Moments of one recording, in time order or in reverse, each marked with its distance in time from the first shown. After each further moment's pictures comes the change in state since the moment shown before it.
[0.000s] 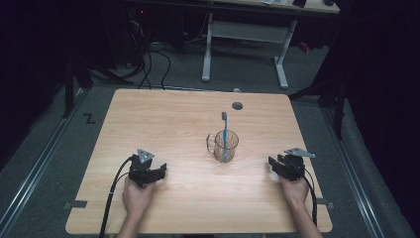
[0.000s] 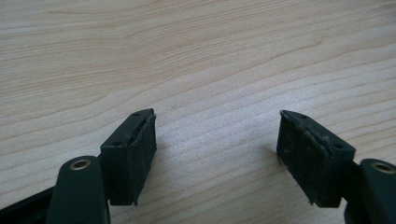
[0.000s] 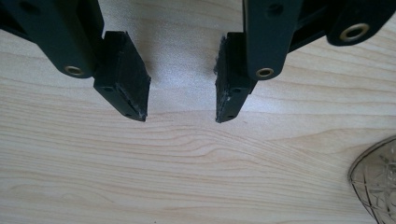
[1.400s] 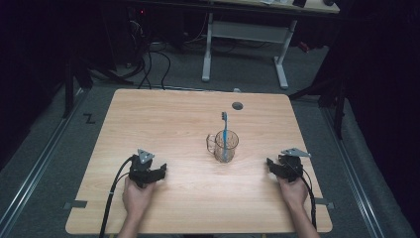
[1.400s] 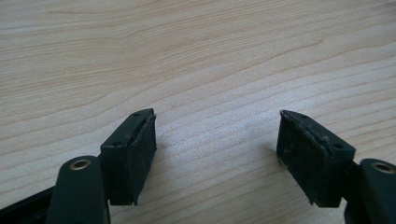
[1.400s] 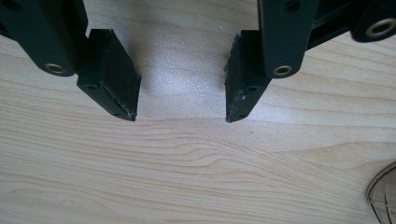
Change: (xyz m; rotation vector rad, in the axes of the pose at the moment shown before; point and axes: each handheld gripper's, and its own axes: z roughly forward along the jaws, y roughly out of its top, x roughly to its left) left arm -0.001 0.000 0.000 0.002 0.005 0.003; right arm 0.005 0.000 0.004 0.034 -0.040 -0.040
